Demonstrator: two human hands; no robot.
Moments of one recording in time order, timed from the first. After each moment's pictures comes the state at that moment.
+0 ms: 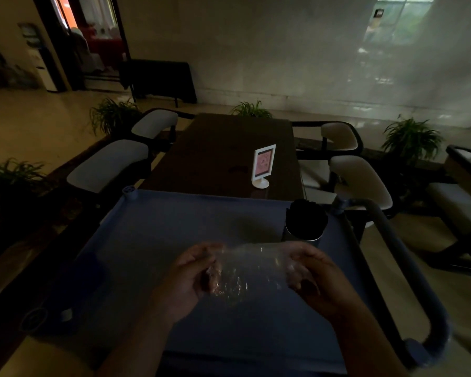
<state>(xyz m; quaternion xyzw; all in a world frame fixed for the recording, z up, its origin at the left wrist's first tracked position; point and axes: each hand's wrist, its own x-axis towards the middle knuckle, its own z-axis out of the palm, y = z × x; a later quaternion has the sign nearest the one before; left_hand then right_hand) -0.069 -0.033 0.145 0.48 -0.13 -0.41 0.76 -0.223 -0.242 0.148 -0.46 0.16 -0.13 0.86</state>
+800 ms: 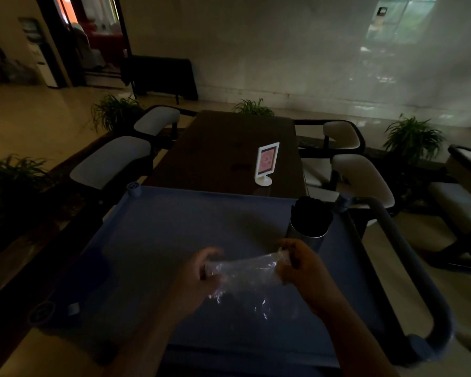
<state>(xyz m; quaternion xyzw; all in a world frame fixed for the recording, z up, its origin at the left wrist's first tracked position) -0.069 -0.018 0.128 0.74 -0.27 -0.26 0.57 -0.205 -0.223 0.124 -0.71 0.24 -0.18 0.63</state>
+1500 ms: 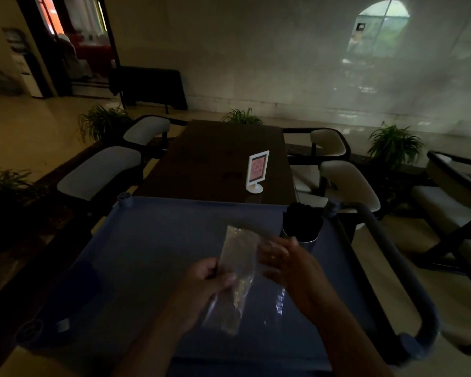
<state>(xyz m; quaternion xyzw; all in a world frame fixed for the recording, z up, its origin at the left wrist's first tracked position) -0.080 -0.033 0.138 0.60 -0.20 -0.39 0.67 -0.208 -0.207 0.158 -0.55 0.21 -0.17 0.79</state>
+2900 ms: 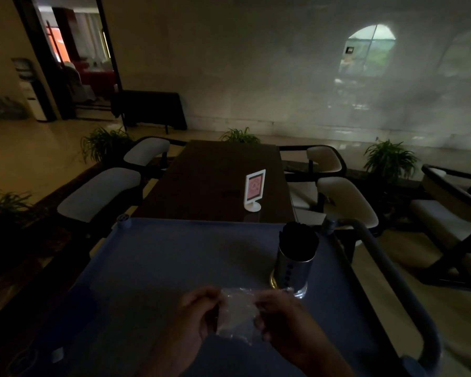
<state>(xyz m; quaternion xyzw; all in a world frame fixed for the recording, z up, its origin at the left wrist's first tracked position) -0.096 -0.033 0.141 0.50 -0.08 -0.37 0.78 -0.218 -0.180 0.146 -0.46 0.18 -0.07 0.87</state>
